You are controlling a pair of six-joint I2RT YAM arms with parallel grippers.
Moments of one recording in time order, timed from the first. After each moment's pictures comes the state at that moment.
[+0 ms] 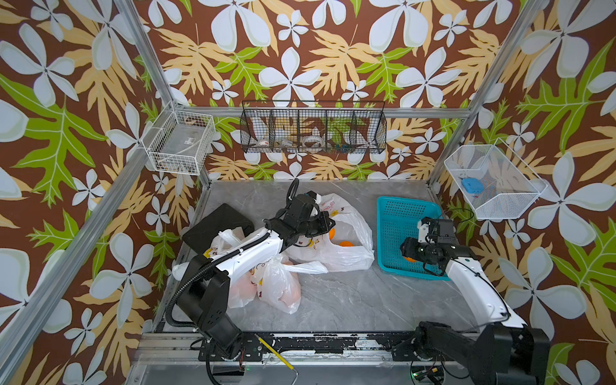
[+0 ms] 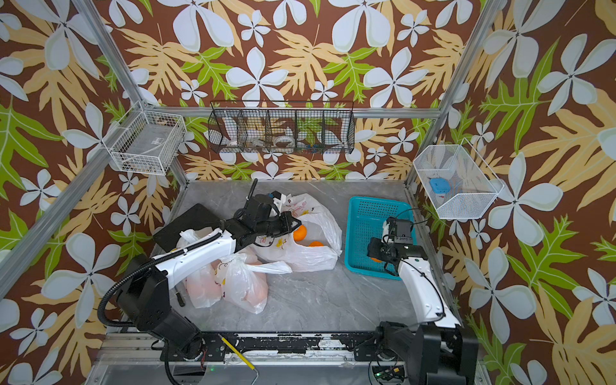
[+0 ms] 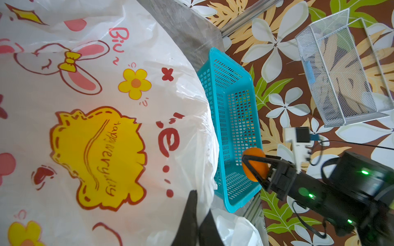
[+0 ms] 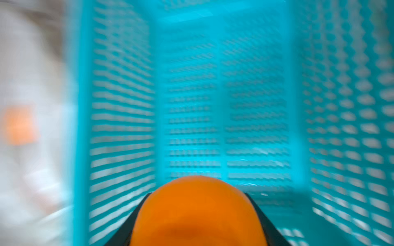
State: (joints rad) left arm -0.64 1.61 1.21 -0.14 0.31 -0.84; right arm -0.05 1.10 0.82 -0.63 -0.18 0.21
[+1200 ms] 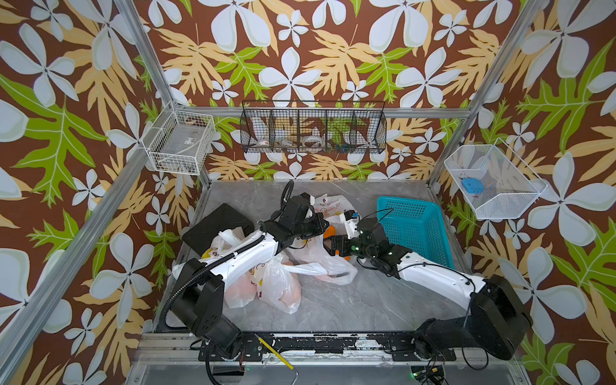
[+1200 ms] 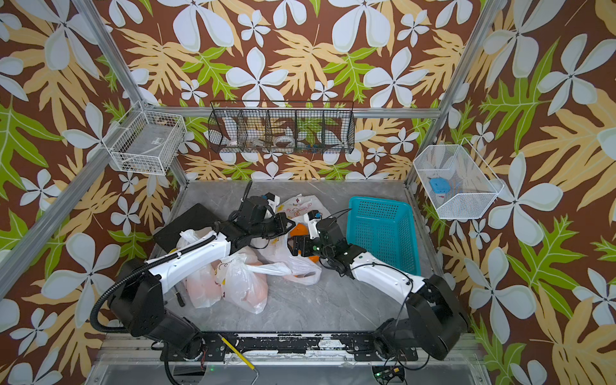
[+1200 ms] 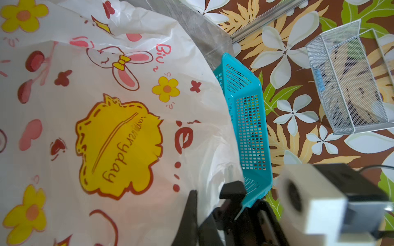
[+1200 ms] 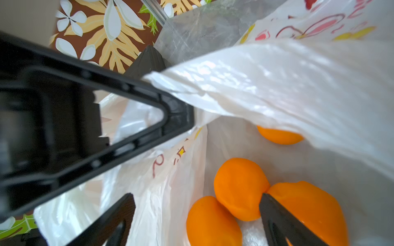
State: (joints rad) left arm -0.62 1.57 1.16 -0.16 0.27 -0.86; right arm 0.62 1.35 0.82 0.00 -0.25 0.53
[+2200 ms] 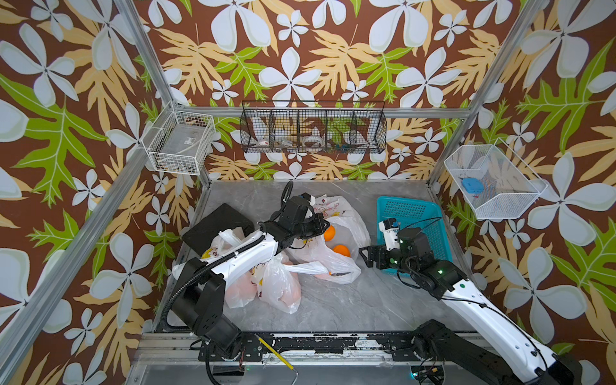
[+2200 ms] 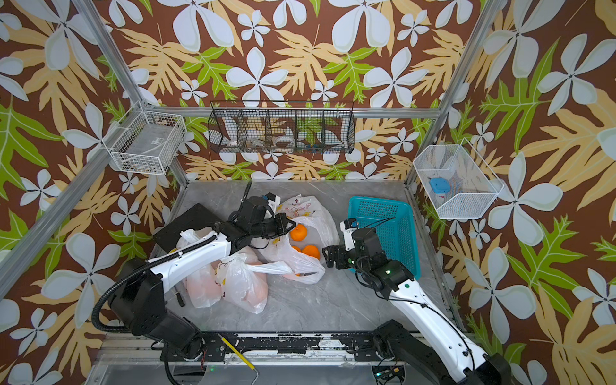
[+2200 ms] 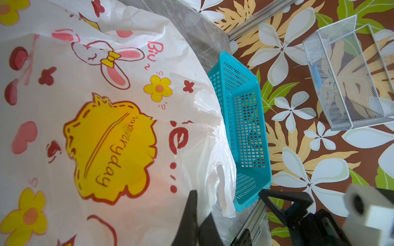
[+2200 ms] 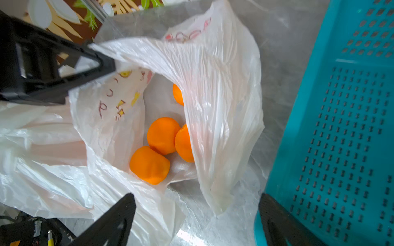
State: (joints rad) left arm -0.61 1.57 1.15 -0.13 0.30 -0.85; right arm 0.46 0.94 0.74 -0.51 -0.13 0.37
